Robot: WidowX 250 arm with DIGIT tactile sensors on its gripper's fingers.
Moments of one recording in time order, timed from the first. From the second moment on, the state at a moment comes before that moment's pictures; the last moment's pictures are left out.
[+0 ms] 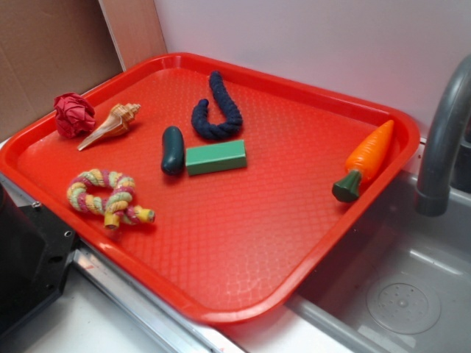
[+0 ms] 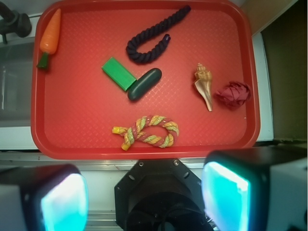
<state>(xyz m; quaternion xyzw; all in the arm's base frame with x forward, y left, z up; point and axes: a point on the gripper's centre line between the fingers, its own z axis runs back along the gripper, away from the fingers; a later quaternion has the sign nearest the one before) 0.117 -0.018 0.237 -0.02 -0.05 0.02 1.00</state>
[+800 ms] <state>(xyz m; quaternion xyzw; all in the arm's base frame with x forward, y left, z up) 0.144 0.040 0.167 0.01 -0.05 0.18 0.98</state>
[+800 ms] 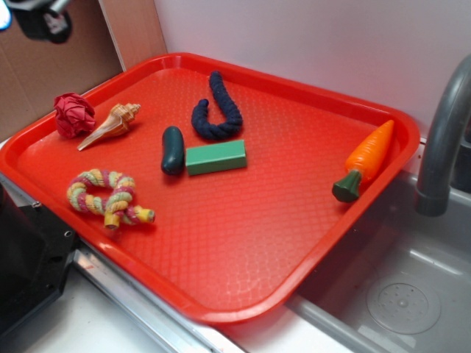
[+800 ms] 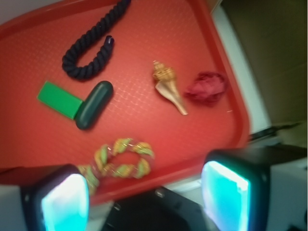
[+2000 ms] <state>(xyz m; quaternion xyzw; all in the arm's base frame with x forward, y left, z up) 0.196 0.123 0.062 0.02 -0.06 0.49 0.87</state>
